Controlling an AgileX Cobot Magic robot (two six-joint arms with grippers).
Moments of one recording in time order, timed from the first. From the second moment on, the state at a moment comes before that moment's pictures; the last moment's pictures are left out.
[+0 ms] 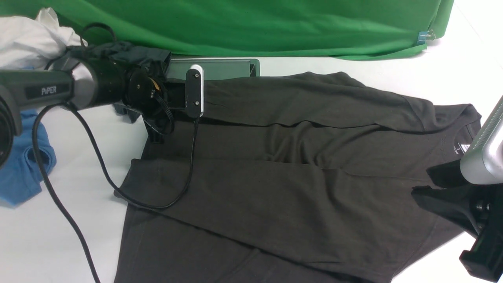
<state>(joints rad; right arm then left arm) 0.68 0.86 -0.79 -0.05 0.75 -0.18 -0.14 2.11 -1.41 0.10 0.27 1.36</state>
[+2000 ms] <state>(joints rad) 0.68 0.86 -0.79 -0.06 0.75 -0.11 -0.24 1.71 -1.14 0.22 0.81 0.88</state>
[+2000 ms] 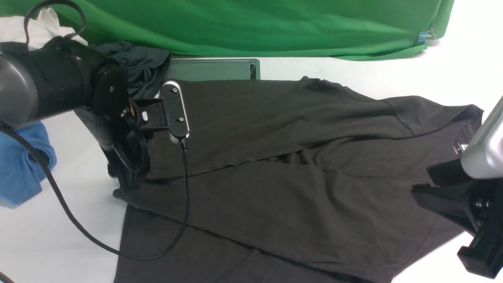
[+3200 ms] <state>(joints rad) 0.45 1.21 -0.91 0.02 0.94 -0.05 -0.47 1.42 -0.52 0.17 0.85 0.98</state>
